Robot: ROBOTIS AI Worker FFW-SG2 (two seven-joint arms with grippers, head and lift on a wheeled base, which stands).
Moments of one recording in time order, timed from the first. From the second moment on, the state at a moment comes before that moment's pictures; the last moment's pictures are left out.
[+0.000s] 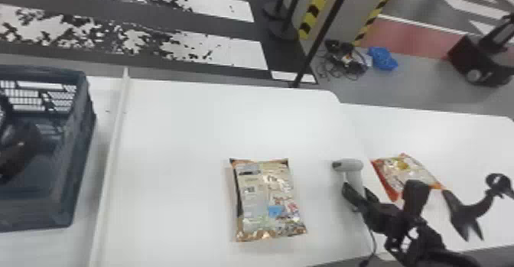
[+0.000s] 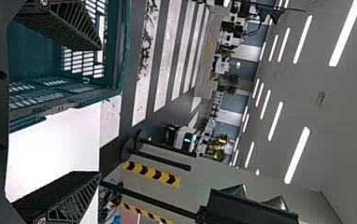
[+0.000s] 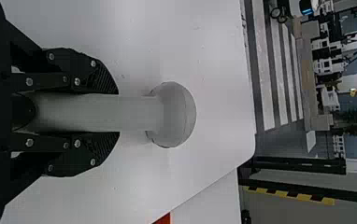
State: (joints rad) left arm 0.58 0.20 0.17 -2.24 0.44 0.29 -0.28; right arm 0.35 -0.38 -0.42 -1.34 -0.35 0.19 0.46
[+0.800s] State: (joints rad) left arm 0.57 0.20 0.14 -2.26 0.44 0.29 -0.27; right arm 0.71 -0.12 -0.57 -2.09 -0.55 0.49 0.39
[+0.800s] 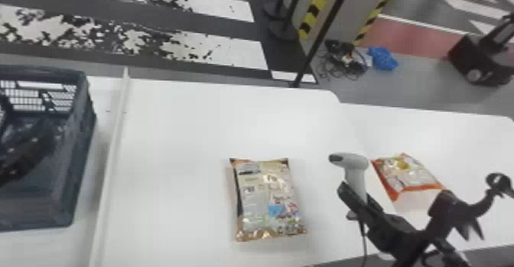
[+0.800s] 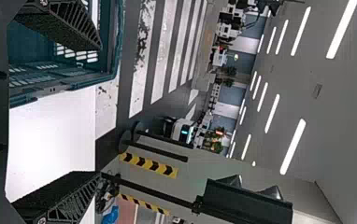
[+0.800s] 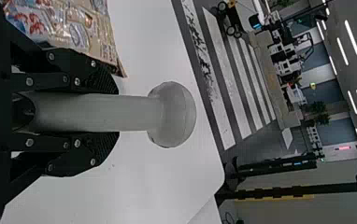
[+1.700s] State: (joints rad) left arm 0.58 0.21 0.12 -2.32 0.41 0.32 -0.16; right arm 0.82 -0.07 -0.17 -2.33 -0.32 0.61 0.33
